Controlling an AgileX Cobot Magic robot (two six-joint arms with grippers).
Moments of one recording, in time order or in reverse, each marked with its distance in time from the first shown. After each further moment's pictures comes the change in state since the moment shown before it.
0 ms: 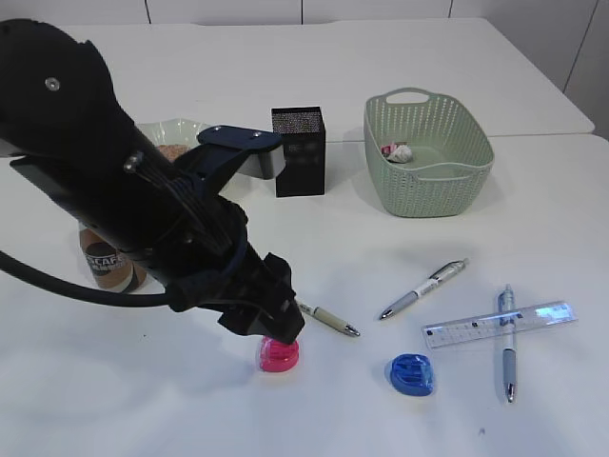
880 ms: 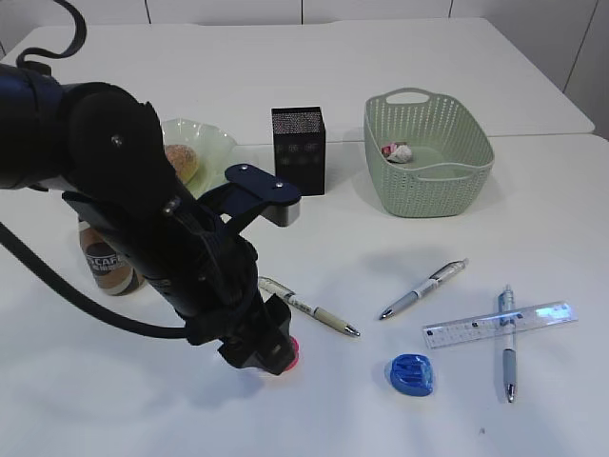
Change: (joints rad) left arm 0.000 0.110 0.000 0.080 -0.029 0.085; right arm 0.000 0.000 0.000 0.276 0.033 -0.237
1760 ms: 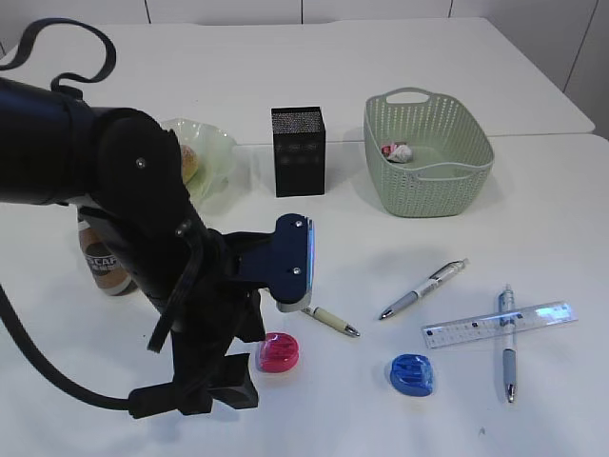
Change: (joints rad) left arm 0.000 0.049 -0.004 0.030 0.055 0.762; right arm 0.000 0.000 0.000 0.000 0.000 -0.019
